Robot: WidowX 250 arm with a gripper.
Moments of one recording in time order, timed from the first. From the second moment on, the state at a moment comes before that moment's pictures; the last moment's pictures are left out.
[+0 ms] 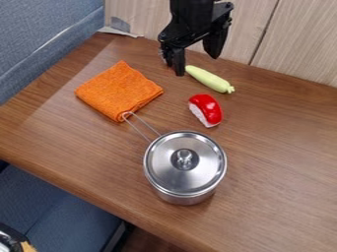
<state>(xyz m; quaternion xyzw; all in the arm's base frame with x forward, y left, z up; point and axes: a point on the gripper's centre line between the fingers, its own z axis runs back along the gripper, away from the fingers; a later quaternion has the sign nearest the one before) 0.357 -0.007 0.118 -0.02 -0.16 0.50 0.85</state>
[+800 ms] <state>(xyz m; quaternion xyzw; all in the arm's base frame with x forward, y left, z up) 0.310 -0.004 0.099 -0.02 -0.11 0.47 0.88</state>
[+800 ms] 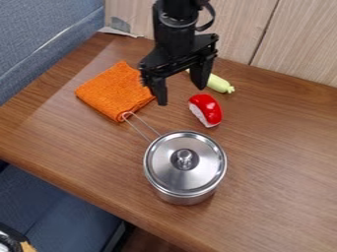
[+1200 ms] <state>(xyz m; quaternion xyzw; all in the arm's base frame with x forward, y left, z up) 0.271 -0.020 0.089 0.00 -0.08 0.42 0.90</state>
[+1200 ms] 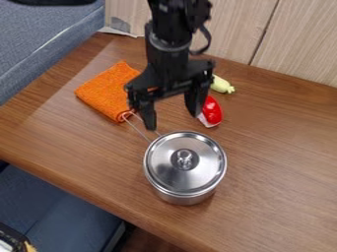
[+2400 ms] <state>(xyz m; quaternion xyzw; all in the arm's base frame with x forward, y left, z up) 0.265 -0.052 0.049 0.05 -0.09 0.36 0.93</state>
